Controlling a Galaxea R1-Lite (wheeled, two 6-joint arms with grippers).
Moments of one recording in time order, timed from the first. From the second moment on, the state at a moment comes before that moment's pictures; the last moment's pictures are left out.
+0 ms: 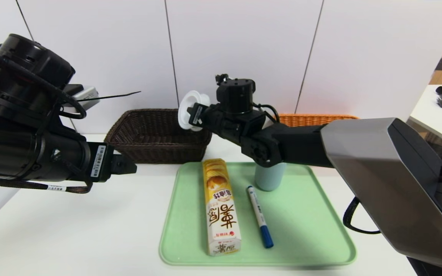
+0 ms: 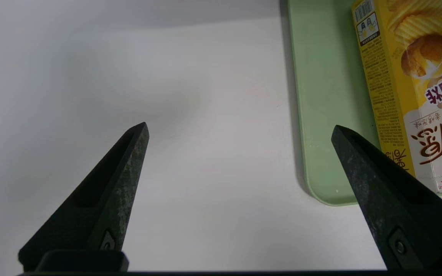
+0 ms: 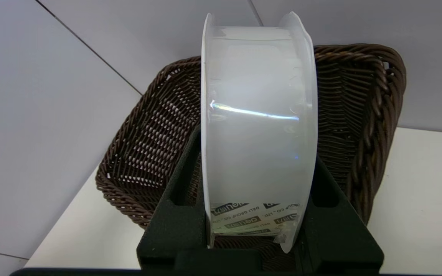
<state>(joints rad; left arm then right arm) -0.49 1.44 -1.28 0.64 0.25 -0.31 0.70 2.40 -1.95 -0.37 -0.04 0.50</state>
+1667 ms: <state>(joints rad) -0.61 1.41 -1.32 0.63 0.29 -0.30 0.70 1.88 -1.92 0.16 -0.36 0.14</state>
